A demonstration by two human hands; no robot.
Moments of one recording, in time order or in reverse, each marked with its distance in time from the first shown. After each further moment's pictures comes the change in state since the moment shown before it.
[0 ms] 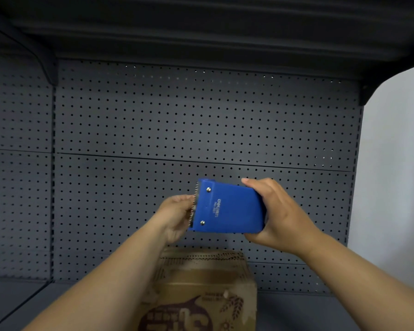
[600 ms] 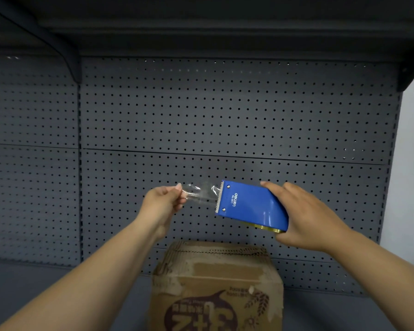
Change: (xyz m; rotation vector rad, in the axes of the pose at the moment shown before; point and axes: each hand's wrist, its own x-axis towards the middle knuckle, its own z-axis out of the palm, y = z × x) left_hand 0.017 0.000 -0.078 0.085 0.201 0.138; right_hand -0.005 0.013 0.013 -0.203 -0.381 0.287
